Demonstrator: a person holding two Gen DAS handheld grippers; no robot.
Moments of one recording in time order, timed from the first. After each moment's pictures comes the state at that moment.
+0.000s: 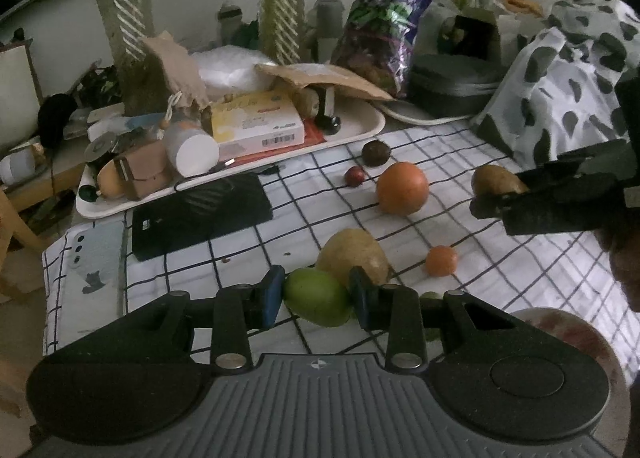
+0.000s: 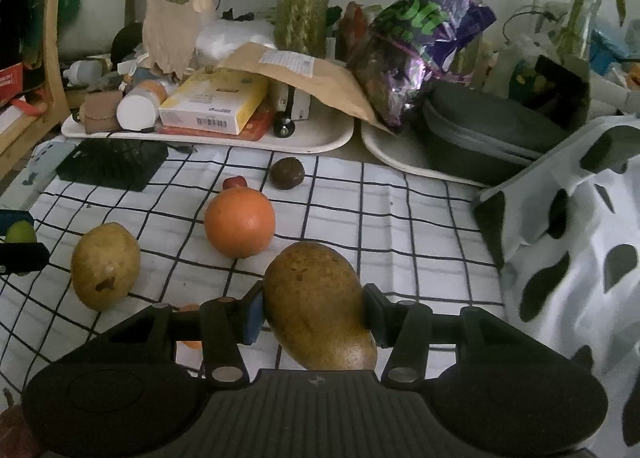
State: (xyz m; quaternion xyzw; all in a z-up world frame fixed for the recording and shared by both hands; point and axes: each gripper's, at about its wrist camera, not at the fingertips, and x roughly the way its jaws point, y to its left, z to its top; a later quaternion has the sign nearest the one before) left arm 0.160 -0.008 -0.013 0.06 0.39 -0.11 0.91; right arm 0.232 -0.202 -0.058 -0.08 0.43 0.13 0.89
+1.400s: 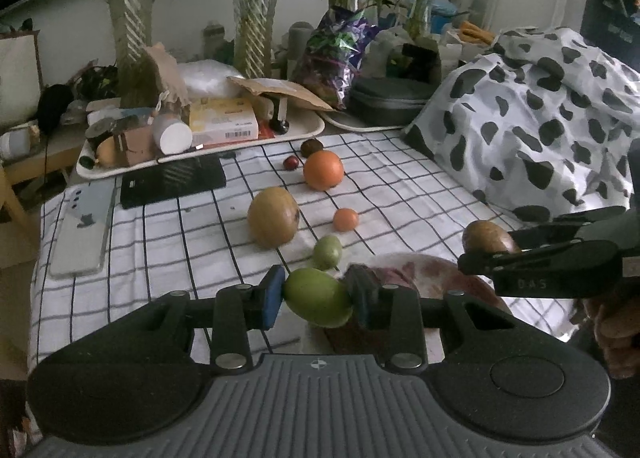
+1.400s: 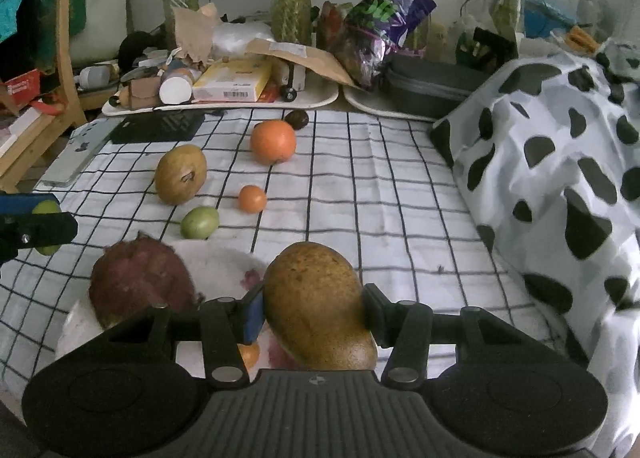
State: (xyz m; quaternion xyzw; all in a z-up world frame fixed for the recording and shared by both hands) left arm 0.050 -0.022 0.009 0.01 0.36 -0.14 0.92; right arm 0.086 -0.223 -0.025 -0.04 0.44 0.10 0.89
